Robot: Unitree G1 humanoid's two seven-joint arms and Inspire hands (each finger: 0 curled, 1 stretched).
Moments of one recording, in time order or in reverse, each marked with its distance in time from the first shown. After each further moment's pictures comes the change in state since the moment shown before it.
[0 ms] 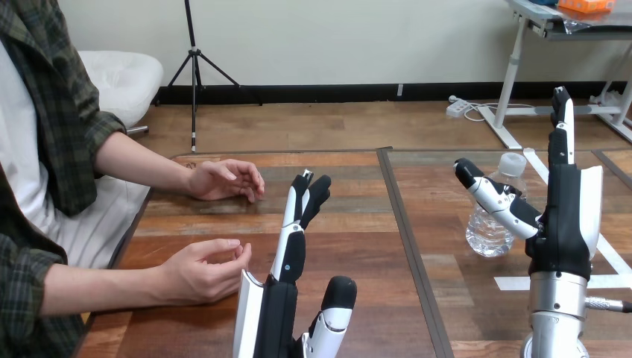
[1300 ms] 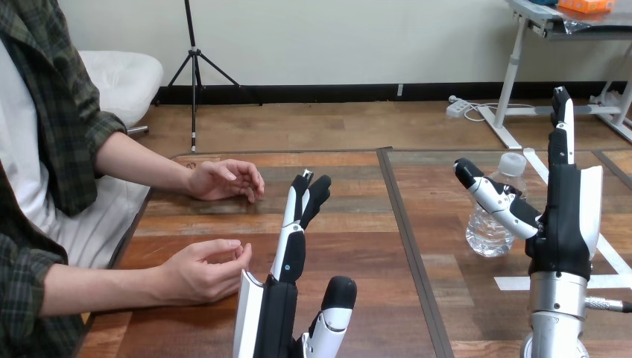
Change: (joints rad) left arm 0.000 0.000 0.000 0.000 0.000 0.000 0.000; right arm 0.000 0.000 0.000 0.000 0.000 0.000 0.000
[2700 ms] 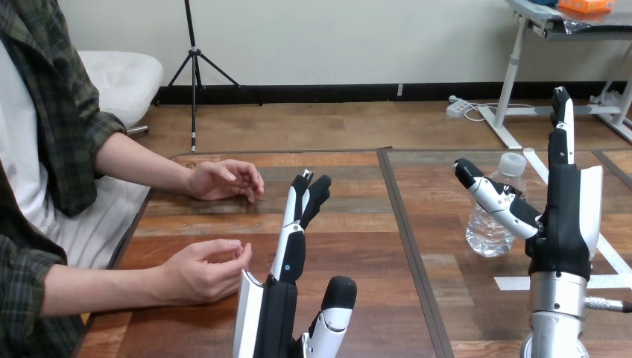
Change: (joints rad) left arm 0.000 0.000 0.000 0.000 0.000 0.000 0.000; right arm 0.000 0.000 0.000 0.000 0.000 0.000 0.000
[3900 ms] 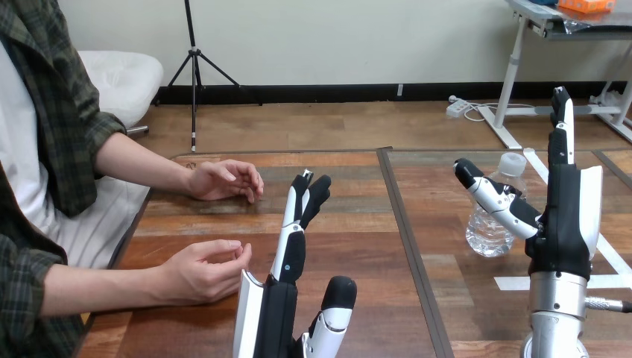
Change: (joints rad) left arm 0.000 0.000 0.000 0.000 0.000 0.000 0.000; right arm 0.000 0.000 0.000 0.000 0.000 0.000 0.000
